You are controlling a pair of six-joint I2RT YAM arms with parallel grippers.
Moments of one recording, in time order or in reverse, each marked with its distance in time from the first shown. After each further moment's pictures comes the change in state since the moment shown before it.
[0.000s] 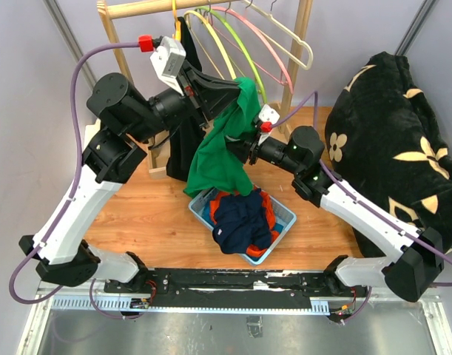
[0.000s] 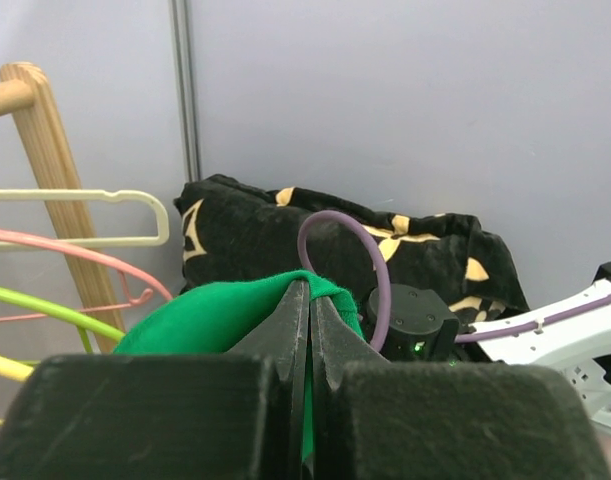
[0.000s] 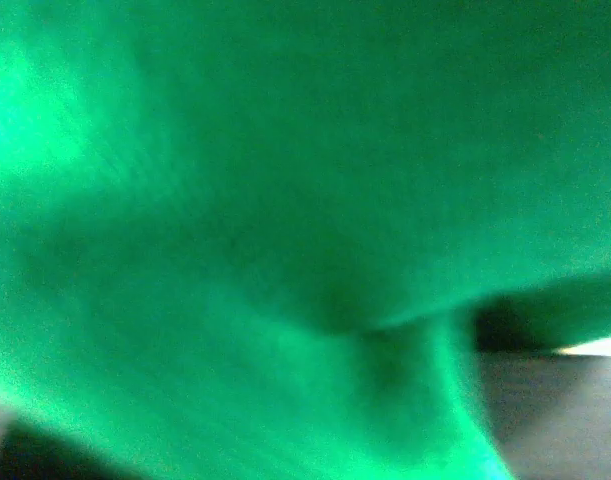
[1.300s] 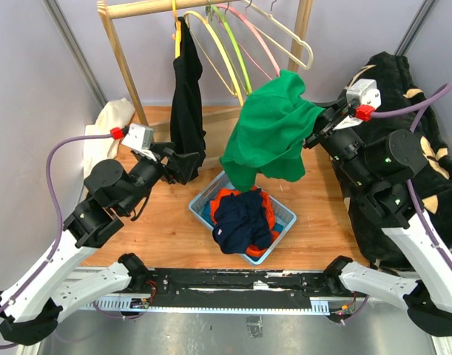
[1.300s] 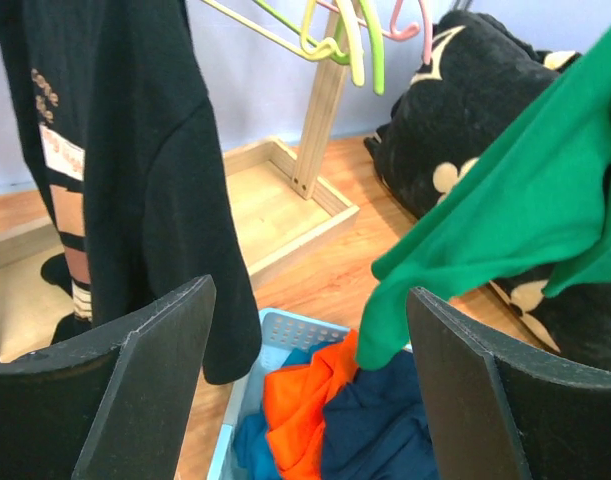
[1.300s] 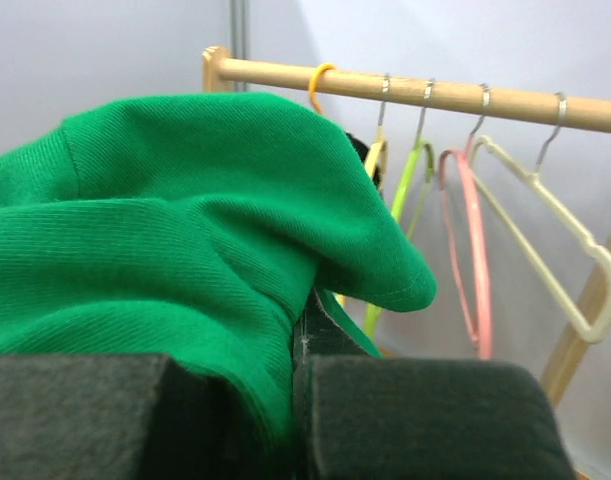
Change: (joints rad) left arm -0.005 -0.590 -0.851 -0.048 -0.594 -0.035; right arm 0.000 -0.294 0.333 -0.347 0.351 0.005
